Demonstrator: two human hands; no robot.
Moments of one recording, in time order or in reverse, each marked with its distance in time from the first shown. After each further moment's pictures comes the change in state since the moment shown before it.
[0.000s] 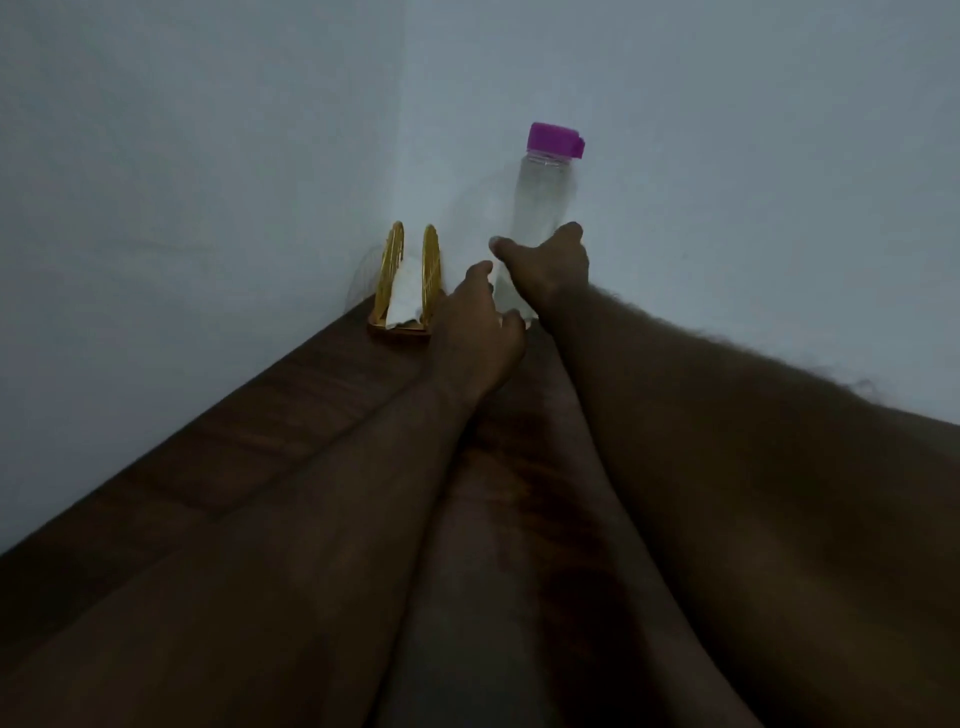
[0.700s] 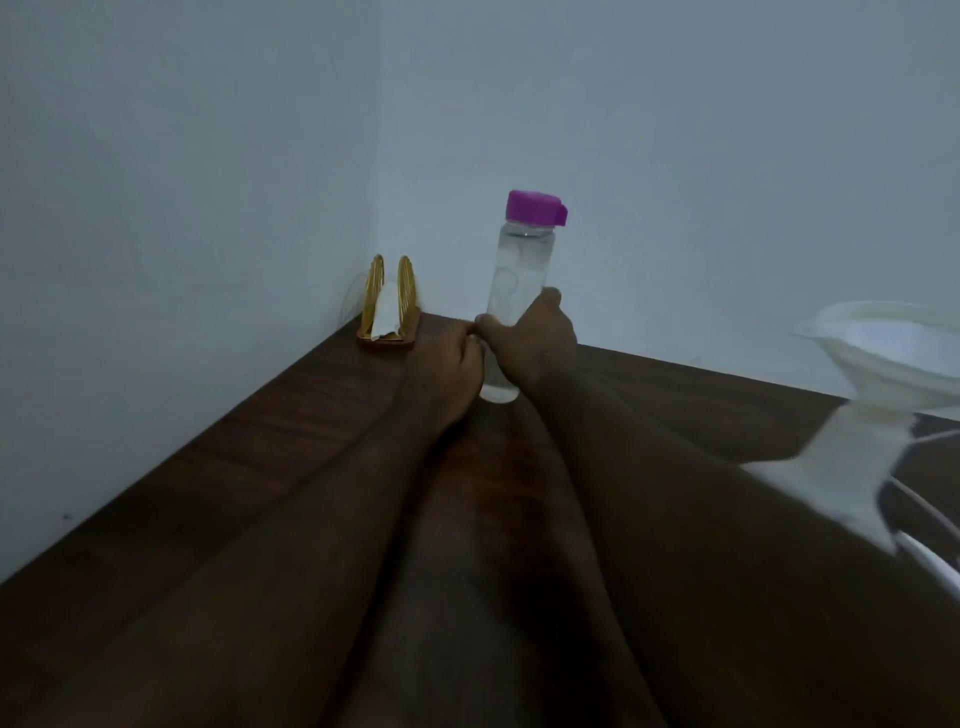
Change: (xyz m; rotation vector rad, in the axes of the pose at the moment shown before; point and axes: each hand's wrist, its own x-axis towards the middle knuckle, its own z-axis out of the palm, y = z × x) left_hand -0.062 0.039 -0.028 0.043 -0.031 0.115; right_hand -0.121 -0.006 -0.082 -0.140 -0.048 -0.049
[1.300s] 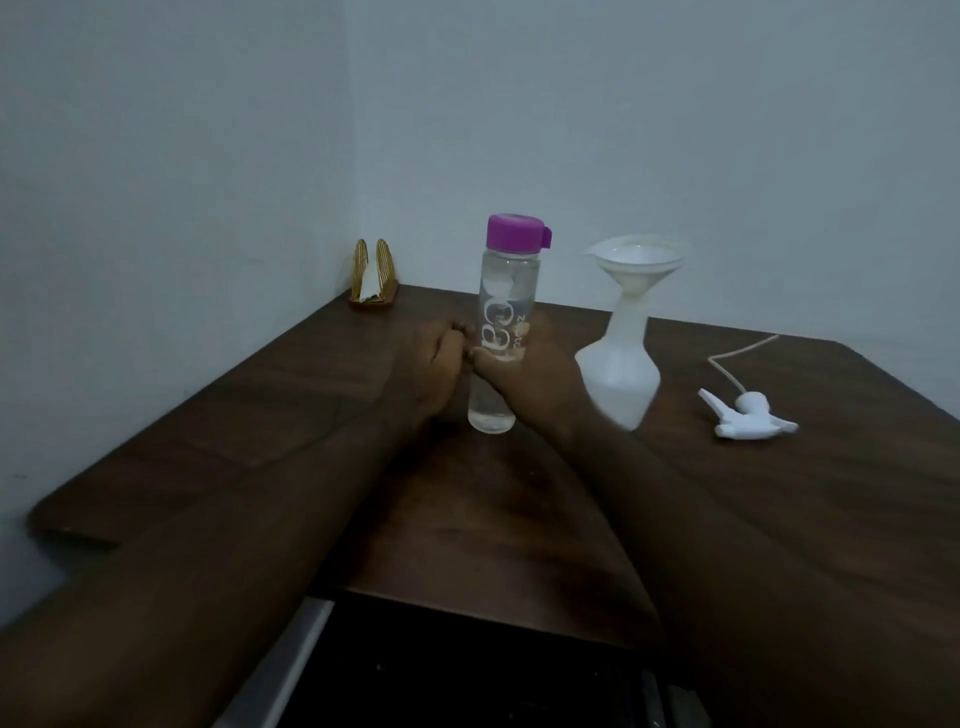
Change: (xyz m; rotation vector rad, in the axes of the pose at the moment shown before) left_hand -0.128 0.113 -0.036 -0.326 -0.117 -0.168; right_hand -0.185 0.028 -0.122 0.177 -0.096 -0.189
